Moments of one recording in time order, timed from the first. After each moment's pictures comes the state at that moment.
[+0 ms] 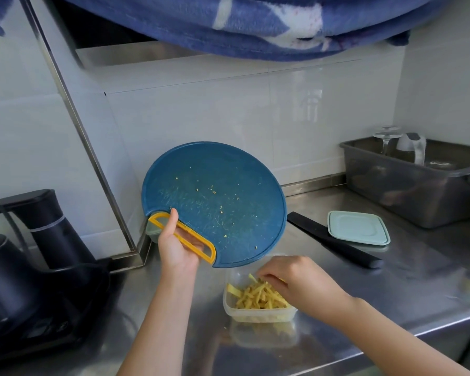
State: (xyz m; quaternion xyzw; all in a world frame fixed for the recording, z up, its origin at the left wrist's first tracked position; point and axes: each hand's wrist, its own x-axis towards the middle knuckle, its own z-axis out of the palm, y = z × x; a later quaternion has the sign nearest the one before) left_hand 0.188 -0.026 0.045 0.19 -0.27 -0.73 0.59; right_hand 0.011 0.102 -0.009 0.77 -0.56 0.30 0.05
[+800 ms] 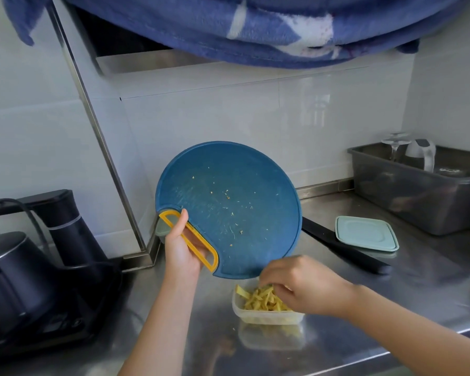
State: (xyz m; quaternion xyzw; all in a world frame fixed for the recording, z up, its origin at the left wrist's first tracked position) left_hand 0.201 -0.019 0.055 0.21 -0.32 -0.72 0.58; right_hand 0.014 0.101 0.015 0.84 -0.49 0.23 0.03
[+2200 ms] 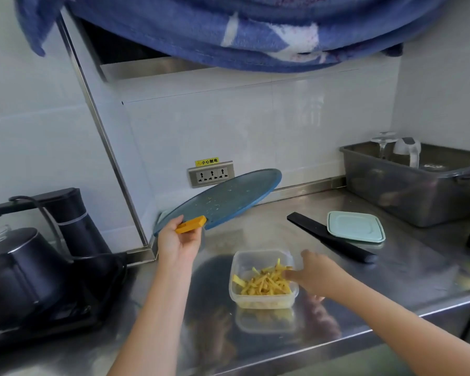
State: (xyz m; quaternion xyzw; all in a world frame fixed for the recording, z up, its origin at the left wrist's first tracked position) left_hand 0.210 -0.026 0.065 0.23 -0.10 -0.76 0.60; right_hand 0.008 0.118 0.013 0.48 -0.83 0.17 -0.24
